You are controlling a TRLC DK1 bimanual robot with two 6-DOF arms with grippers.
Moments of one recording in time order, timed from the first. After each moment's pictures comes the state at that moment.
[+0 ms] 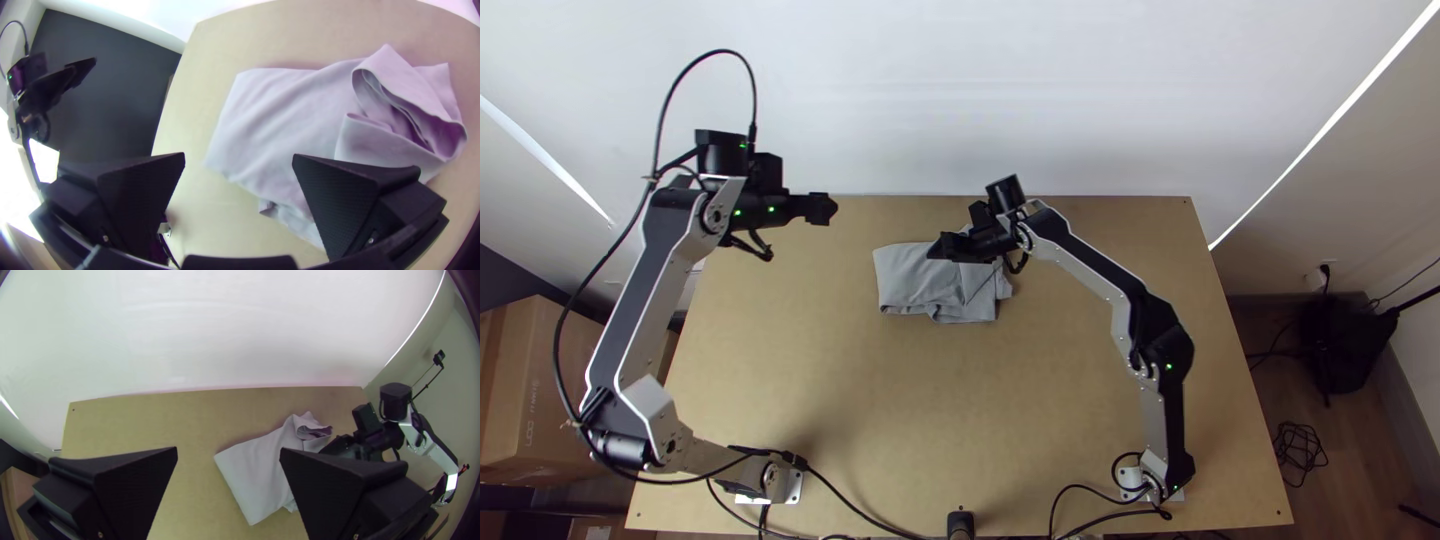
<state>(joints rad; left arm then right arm) -0.08 1.56 1.75 -0.90 0.20 -0.06 0.58 2.16 1.88 -0.52 -0.64 0.49</state>
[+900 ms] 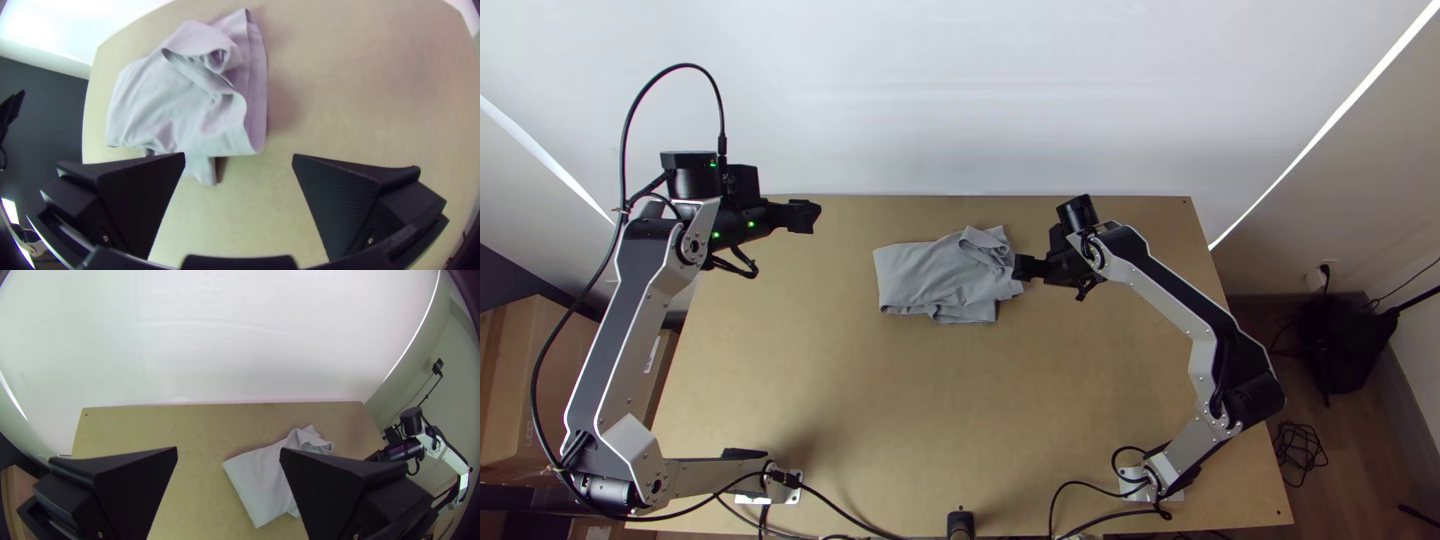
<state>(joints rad) -0.05 1.43 1.59 -0.77 0.20 -0.07 0.42 1.76 1.42 -0.71 -0.27 0.42</state>
